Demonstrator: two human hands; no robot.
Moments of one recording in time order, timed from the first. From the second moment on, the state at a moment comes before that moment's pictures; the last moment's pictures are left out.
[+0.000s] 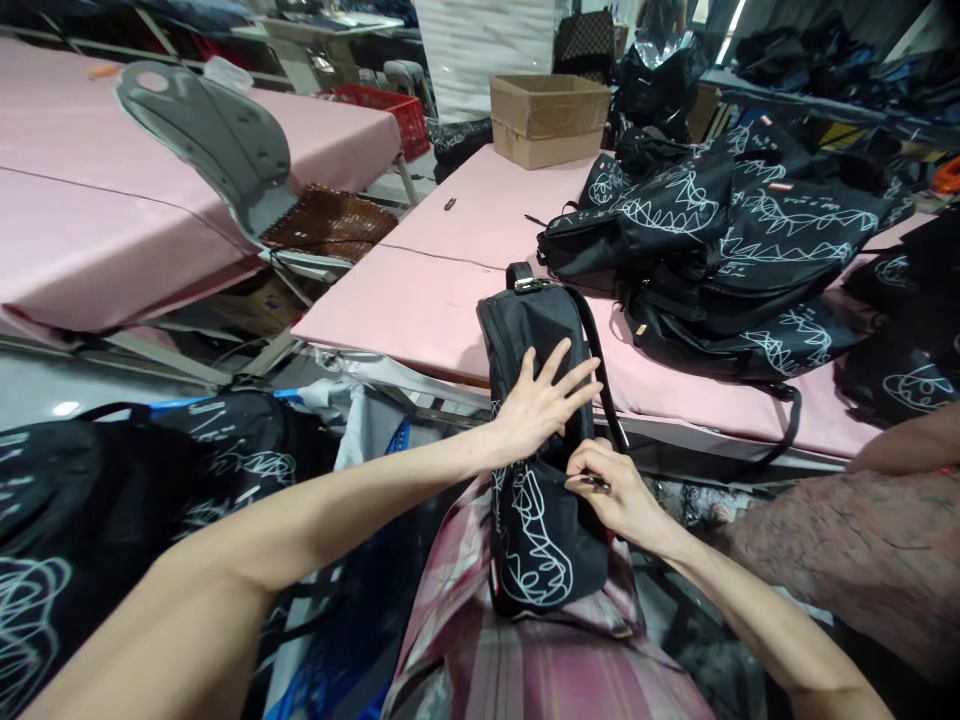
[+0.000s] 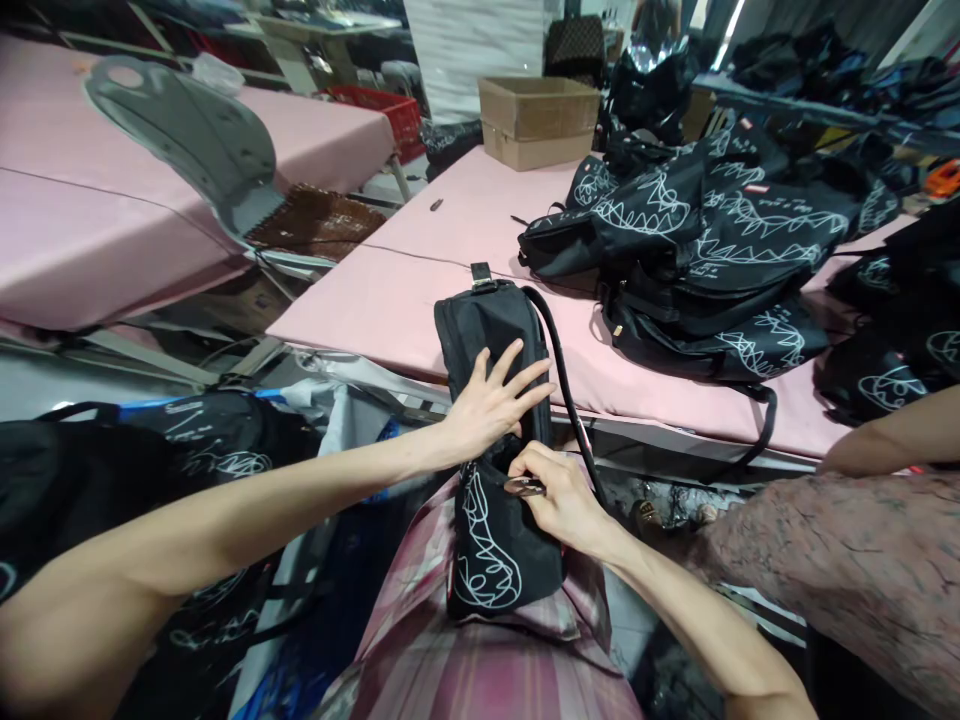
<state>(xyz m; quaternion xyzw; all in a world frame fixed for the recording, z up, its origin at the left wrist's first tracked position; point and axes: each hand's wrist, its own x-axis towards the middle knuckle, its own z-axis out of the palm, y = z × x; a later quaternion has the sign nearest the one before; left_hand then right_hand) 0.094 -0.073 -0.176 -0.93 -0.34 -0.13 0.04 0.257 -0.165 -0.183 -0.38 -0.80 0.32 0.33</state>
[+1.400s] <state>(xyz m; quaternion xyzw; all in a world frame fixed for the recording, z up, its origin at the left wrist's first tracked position) 0.026 -0.126 -0.189 -0.59 -0.58 -0.45 -0.35 0.263 -0.192 -0.206 -0.40 -0.88 0.10 0.25</state>
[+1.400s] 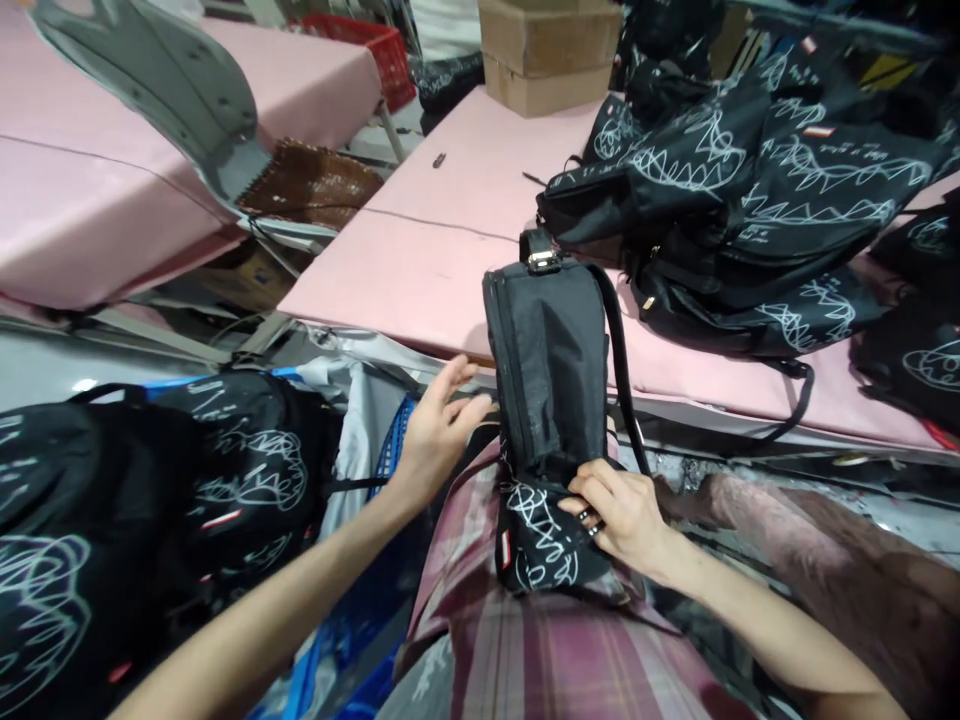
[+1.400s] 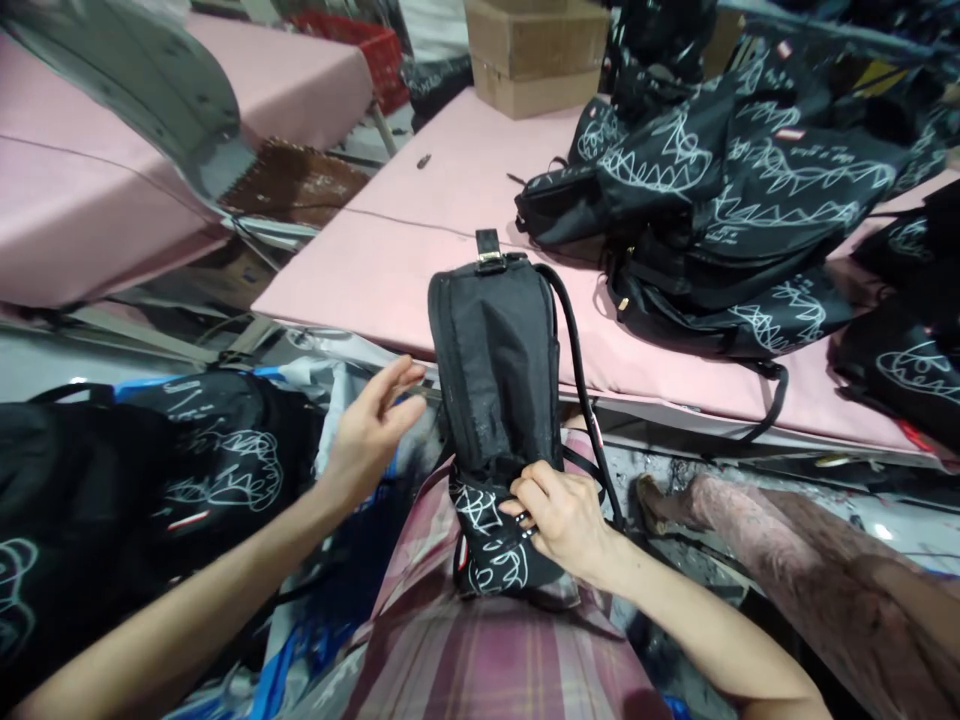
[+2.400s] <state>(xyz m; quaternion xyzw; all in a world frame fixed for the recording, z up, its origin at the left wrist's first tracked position) 0.086 -0.108 -0.133 -0.77 -0.38 -0.51 0.00 0.301 -0.136 -0.077 -0.43 -0.73 0.02 0.54</state>
